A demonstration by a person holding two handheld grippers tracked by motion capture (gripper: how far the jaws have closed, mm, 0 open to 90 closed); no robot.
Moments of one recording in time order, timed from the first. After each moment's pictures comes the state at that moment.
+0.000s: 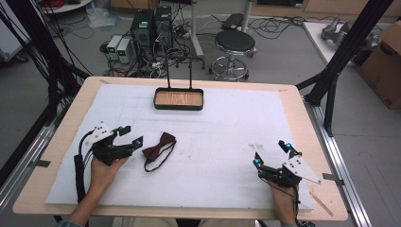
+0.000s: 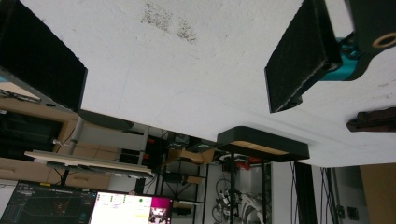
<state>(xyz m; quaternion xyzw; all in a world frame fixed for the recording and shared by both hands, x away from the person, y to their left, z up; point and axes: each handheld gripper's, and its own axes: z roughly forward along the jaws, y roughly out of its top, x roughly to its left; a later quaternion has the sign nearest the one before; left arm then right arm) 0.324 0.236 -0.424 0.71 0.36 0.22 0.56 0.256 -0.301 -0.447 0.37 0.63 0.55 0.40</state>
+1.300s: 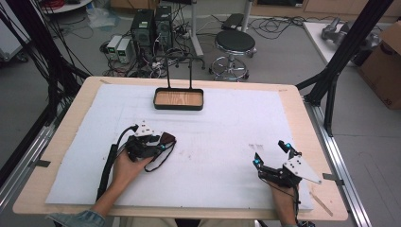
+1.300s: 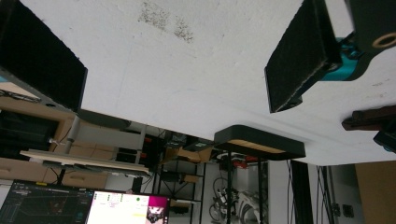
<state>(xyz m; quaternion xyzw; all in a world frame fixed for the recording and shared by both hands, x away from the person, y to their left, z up) 0.350 0.161 -0.439 0.83 0.35 0.17 0.41 0.255 -0.301 -0.447 0.37 0.63 0.56 0.39</state>
